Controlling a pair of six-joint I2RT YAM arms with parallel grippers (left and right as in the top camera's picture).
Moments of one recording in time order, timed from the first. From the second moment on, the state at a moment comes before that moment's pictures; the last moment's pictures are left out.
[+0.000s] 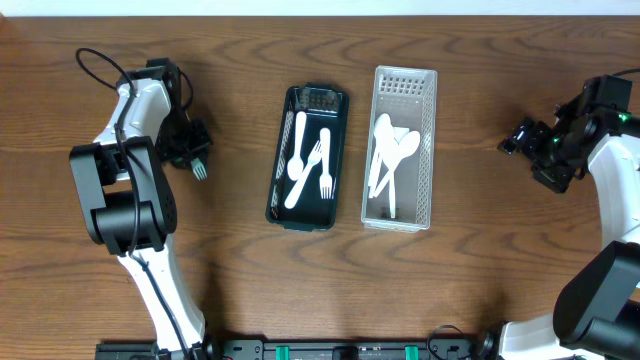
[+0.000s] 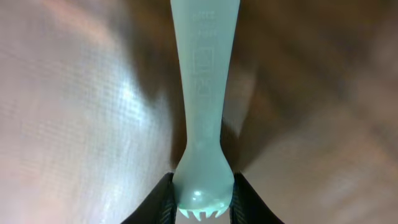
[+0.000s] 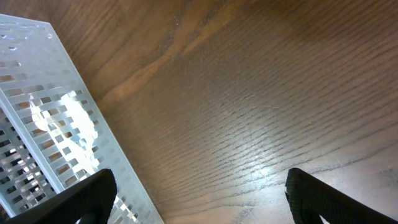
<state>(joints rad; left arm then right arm) 0.14 2.23 1.69 -1.19 0.04 -0.30 -0.31 1.67 1.29 -0.96 -0.26 0.36</state>
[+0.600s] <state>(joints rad) -0.36 1.95 1.84 -1.31 0.07 -0.14 -0.31 1.67 1.29 -0.96 -0.26 0.36</state>
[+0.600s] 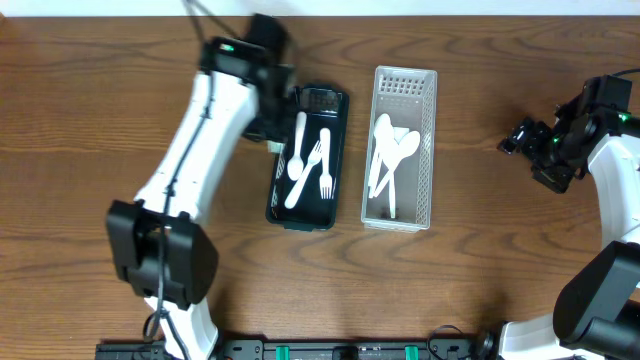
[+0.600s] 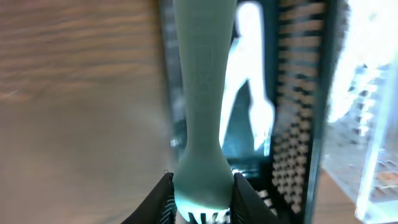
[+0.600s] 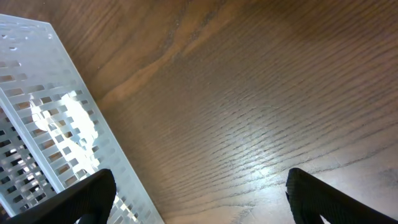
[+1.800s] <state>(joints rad) -0.25 1.71 1.90 -1.49 0.07 -0.25 -0.01 1.82 1.23 -0.63 -0.26 0.39</state>
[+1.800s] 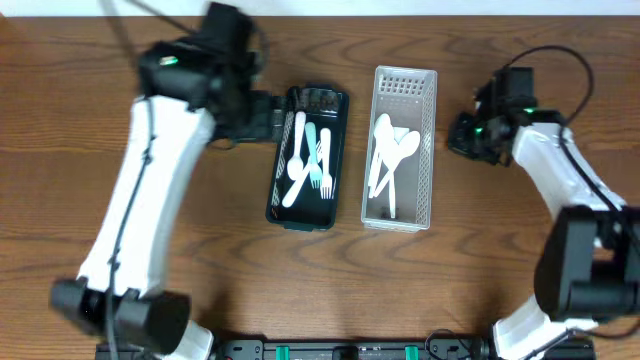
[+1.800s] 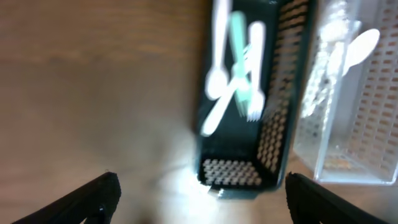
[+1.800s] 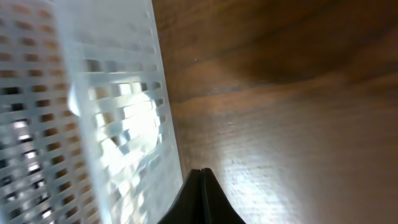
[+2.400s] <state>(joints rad) 0.02 1.55 1.90 -1.66 -0.05 -0.25 0.12 1.97 1.22 -0.49 -0.56 0.28</state>
